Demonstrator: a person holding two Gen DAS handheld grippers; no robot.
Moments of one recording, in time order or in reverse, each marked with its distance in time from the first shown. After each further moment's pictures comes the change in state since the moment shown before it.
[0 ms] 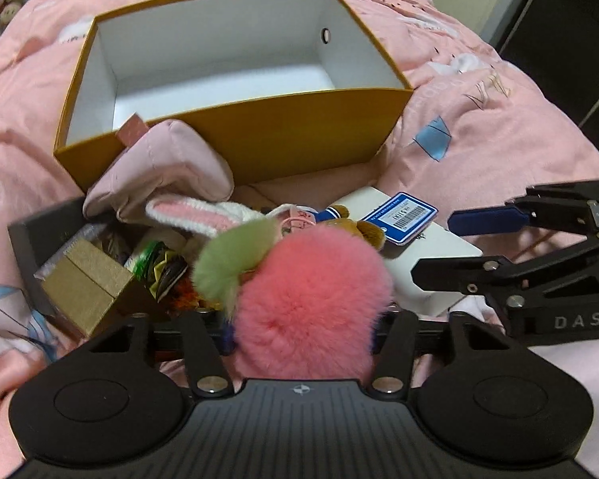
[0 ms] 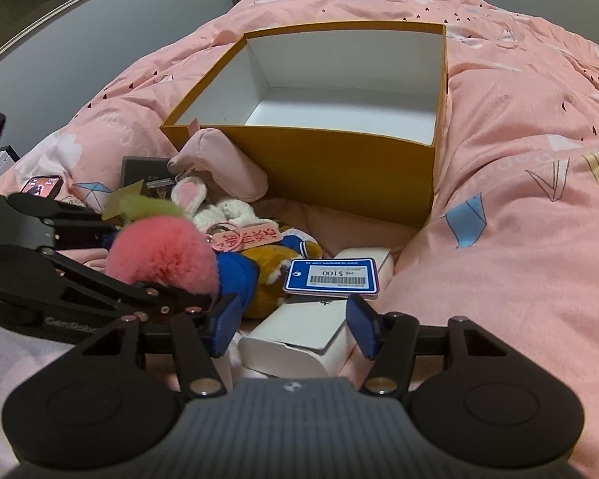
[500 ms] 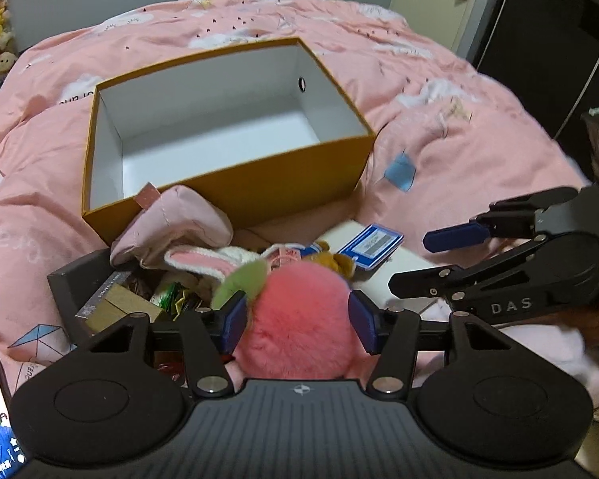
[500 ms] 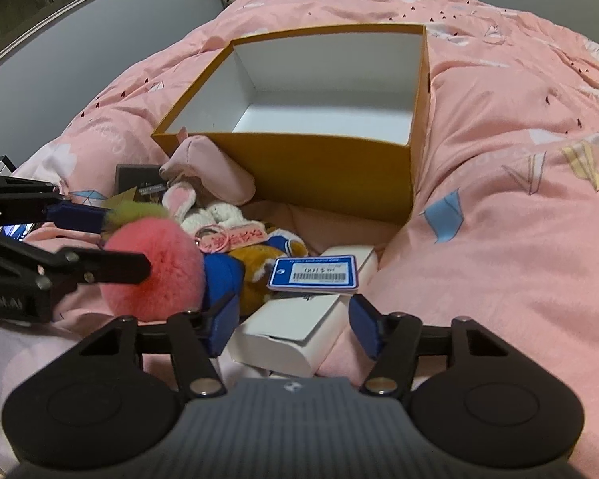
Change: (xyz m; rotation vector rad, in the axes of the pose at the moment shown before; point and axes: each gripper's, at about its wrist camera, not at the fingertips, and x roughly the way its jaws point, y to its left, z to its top) left arm -0.045 -0.021 0.005 0.113 -0.088 0.030; right arm -0.010 -0.006 -0.002 0.025 0.000 0.000
